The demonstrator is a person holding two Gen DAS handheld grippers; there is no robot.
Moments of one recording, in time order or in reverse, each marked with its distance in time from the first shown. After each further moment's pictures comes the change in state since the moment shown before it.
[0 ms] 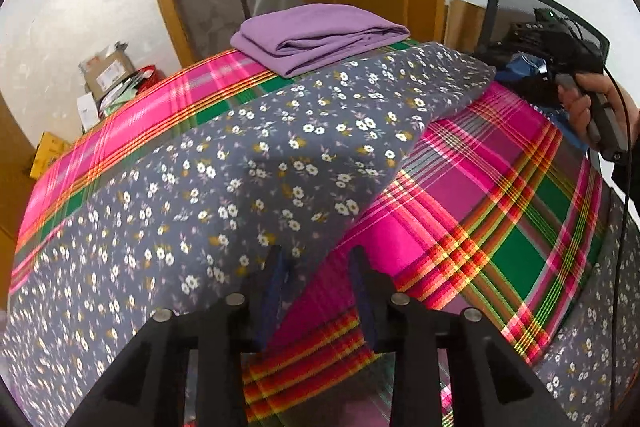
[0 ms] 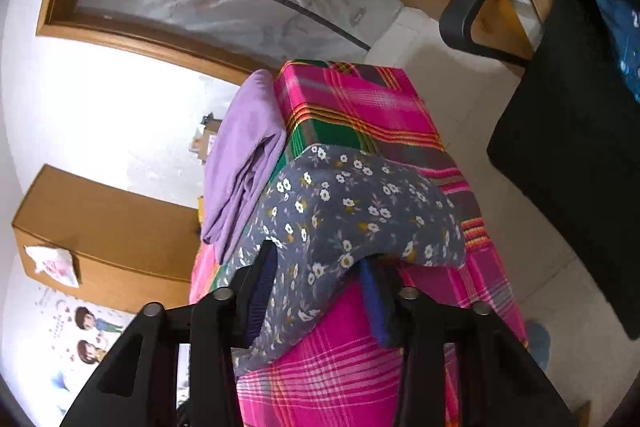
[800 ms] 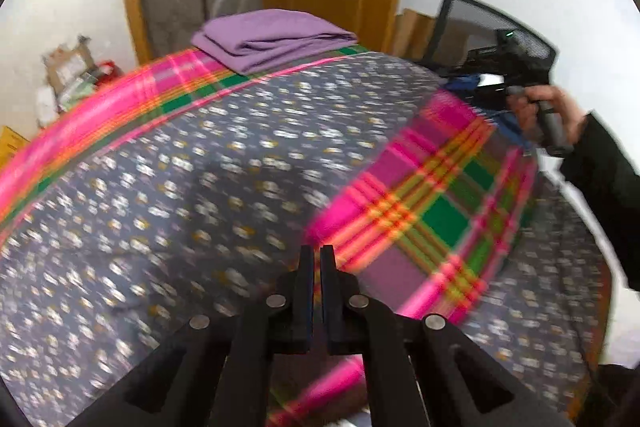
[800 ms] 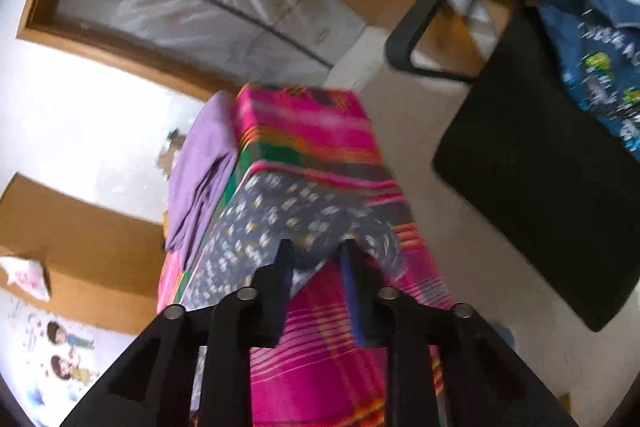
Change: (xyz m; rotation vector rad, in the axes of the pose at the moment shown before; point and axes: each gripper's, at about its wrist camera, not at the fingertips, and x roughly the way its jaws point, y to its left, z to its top) left arm -0.034 0.014 -0.024 -0.026 -0.019 -0.257; right arm -0.048 -0.020 -0.004 0.027 -0.088 -0.153
